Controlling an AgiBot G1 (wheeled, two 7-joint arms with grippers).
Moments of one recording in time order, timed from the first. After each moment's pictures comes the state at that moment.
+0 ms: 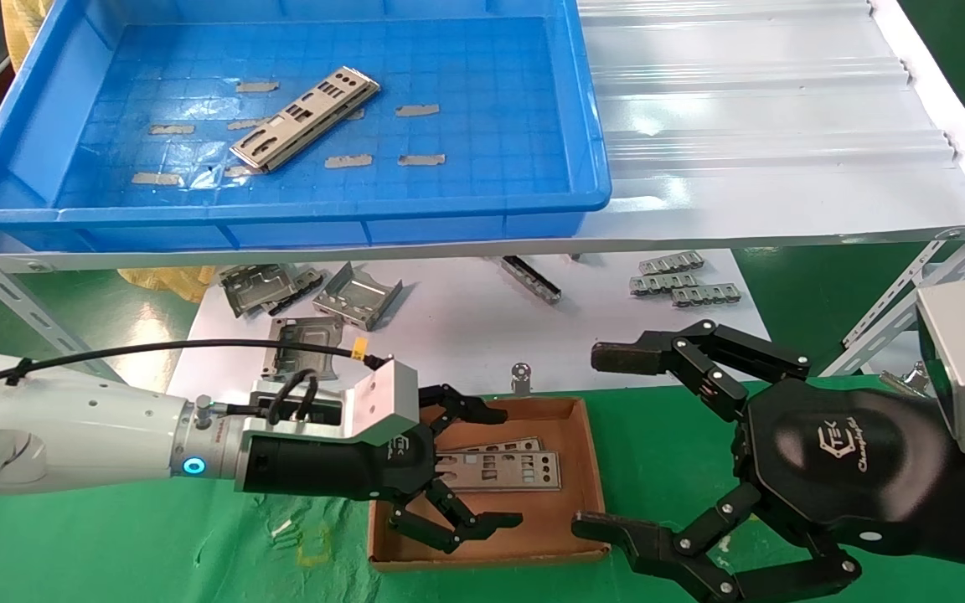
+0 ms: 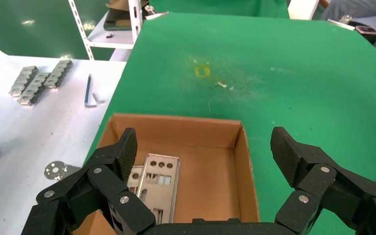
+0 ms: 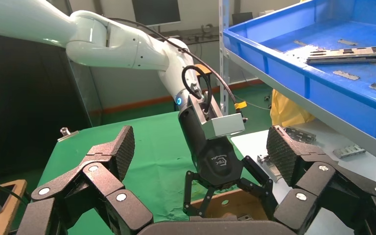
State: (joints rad) left arm -1.48 1.18 0.80 -0.35 1.02 1.48 0.34; right arm 1.10 -0.56 -0.40 1.24 -0.64 -1.44 0.12
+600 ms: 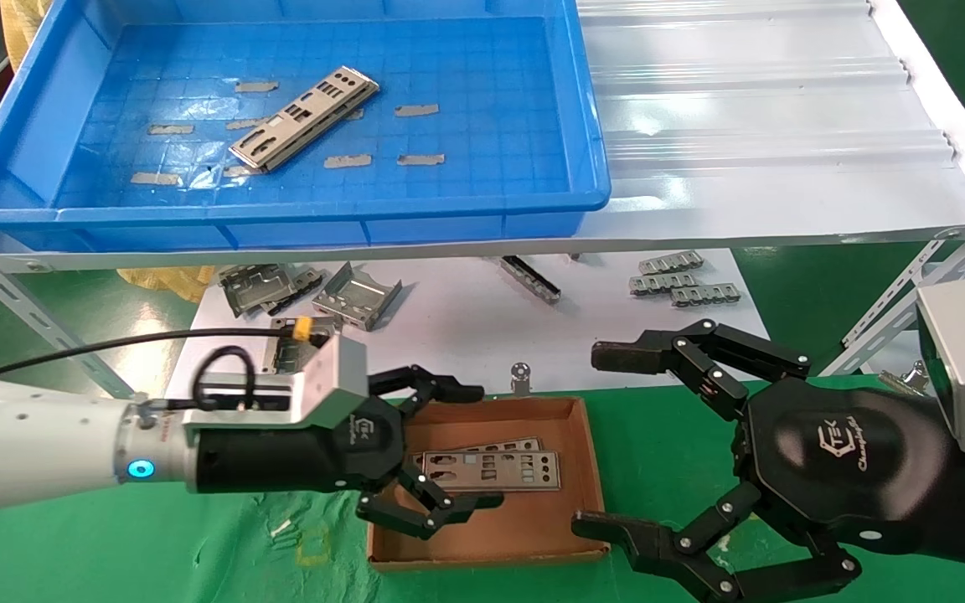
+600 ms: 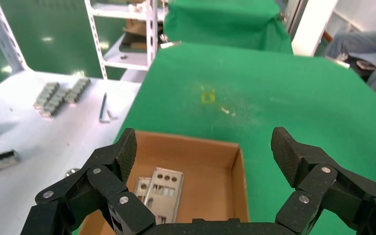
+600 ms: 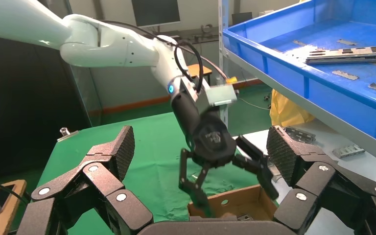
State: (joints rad) left arm -1.40 1.06 0.70 -0.55 0.97 1.48 0.23; right arm 1.10 -0.56 -0.40 1.24 -0.64 -1.44 0.12
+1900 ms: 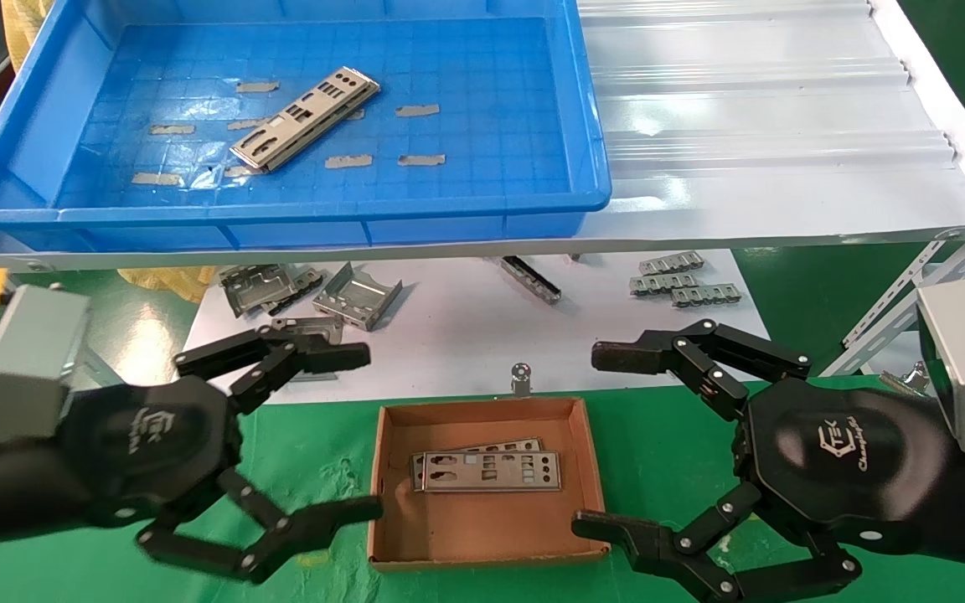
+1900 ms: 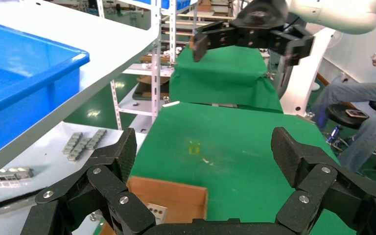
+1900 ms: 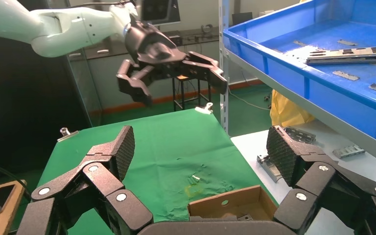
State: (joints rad) left arm -1.13 0.69 0.35 -1.15 0.77 1.49 -0.11; right arm 1.10 -0.56 -0.40 1.24 -0.64 -1.44 0.12
